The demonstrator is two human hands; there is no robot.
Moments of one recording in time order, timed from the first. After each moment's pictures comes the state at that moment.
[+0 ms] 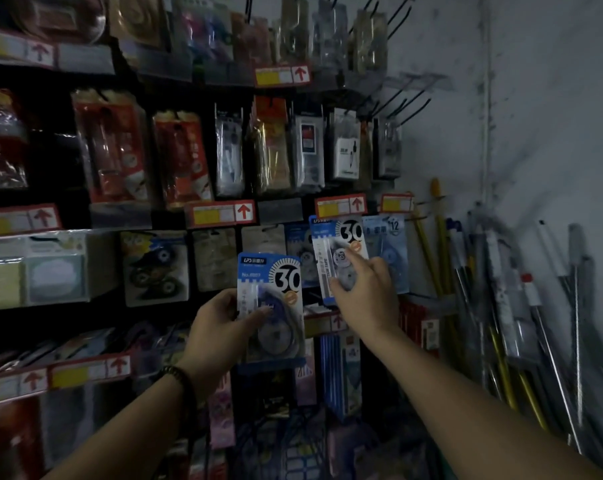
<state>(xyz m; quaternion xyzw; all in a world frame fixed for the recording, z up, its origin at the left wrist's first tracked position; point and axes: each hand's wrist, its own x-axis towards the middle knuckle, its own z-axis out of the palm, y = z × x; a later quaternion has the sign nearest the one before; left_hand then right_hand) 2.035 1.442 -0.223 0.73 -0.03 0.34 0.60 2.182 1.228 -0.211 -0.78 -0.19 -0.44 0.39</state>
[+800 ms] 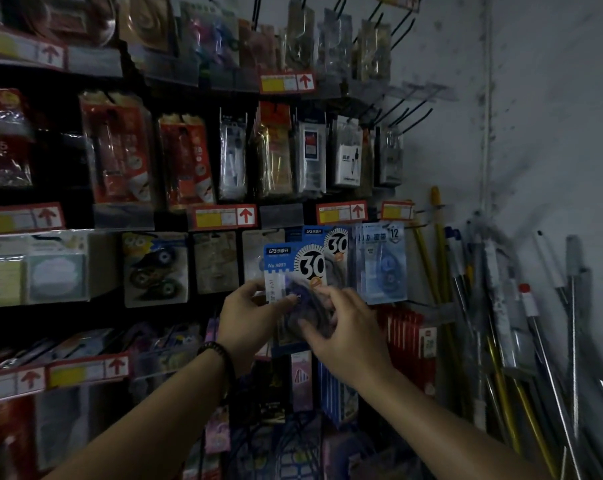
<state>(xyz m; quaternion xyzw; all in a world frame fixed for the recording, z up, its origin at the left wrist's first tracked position) 2.046 1.396 -0.198 0.70 -0.03 0.33 0.63 2.118 1.233 -0.240 -0.77 -0.33 -0.39 0.38</state>
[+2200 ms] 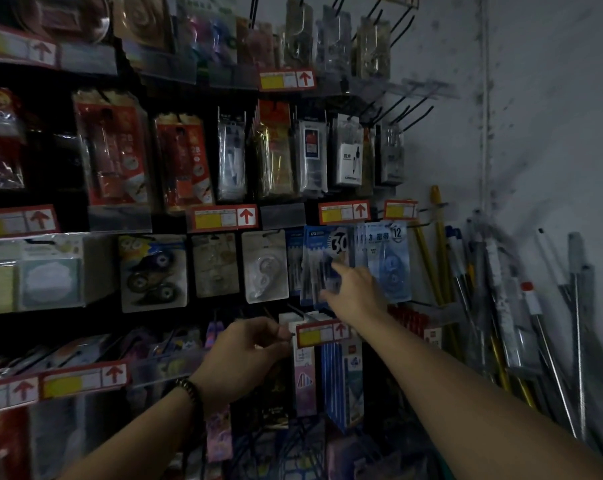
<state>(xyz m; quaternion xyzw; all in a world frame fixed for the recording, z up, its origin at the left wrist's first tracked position) 2.028 1.424 -0.226 0.86 -0.02 0.25 0.44 2.214 1.250 -0.191 -0.87 -0.19 -0.34 0.30</state>
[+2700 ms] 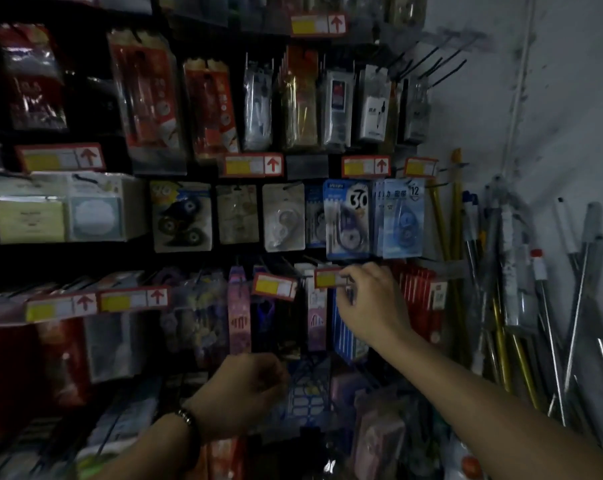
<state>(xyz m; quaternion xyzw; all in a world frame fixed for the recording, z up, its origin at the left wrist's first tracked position) 1.950 1.441 -0.323 0.95 -0.07 0.16 0.25 2.109 1.228 -0.269 -0.84 -0.28 -0.38 0.26</state>
